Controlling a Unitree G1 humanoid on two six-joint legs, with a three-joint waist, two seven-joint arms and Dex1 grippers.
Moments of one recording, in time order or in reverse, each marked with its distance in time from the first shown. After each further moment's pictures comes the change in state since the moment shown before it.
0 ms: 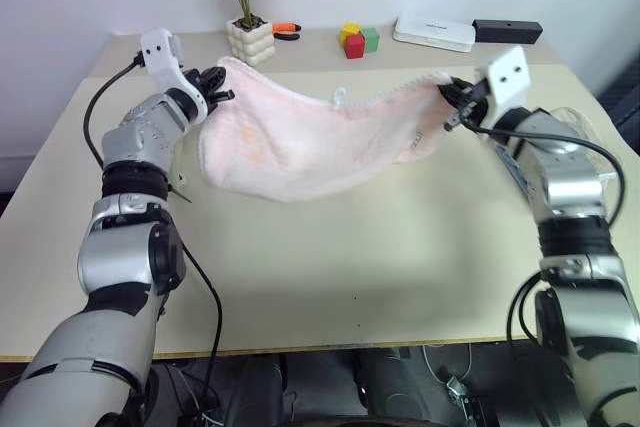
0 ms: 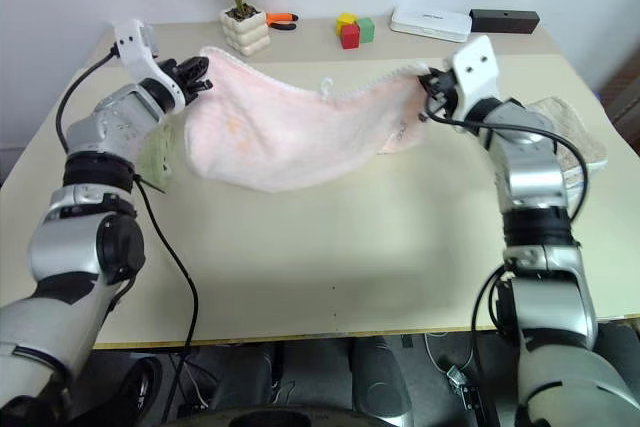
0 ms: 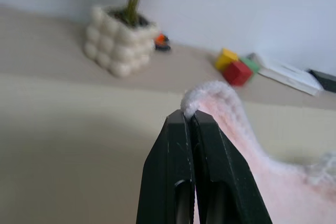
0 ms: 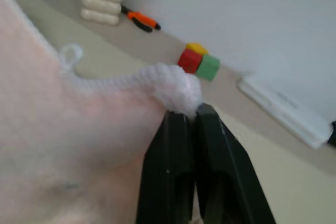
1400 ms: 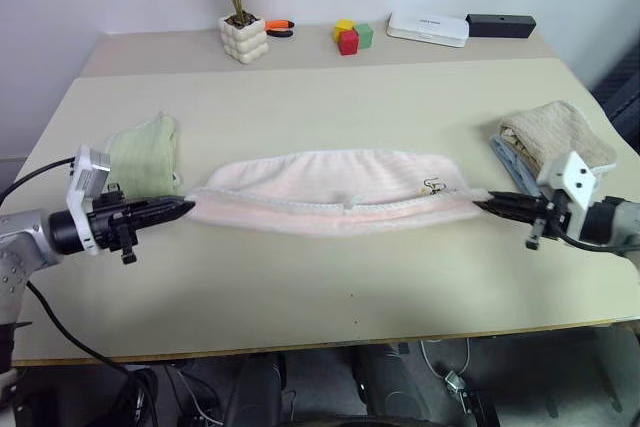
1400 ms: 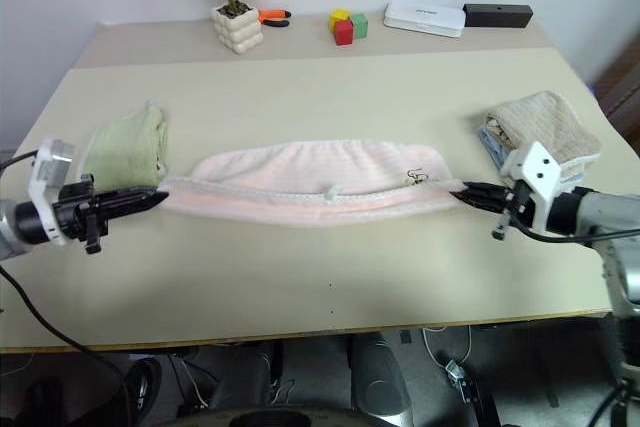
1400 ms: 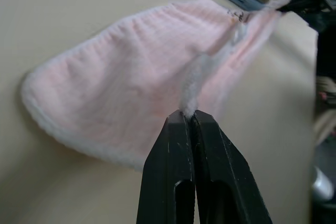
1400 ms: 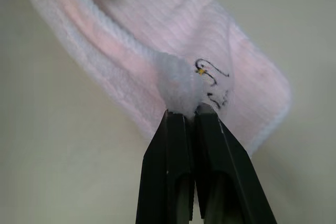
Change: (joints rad) left arm 1.116 0.503 0.139 -1.127 -0.397 0.510 -0.820; right arm 0.808 -0.430 -0.283 -0.584 0.368 0.218 0.616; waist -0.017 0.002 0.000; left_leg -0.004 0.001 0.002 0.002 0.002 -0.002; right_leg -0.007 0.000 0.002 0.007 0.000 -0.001
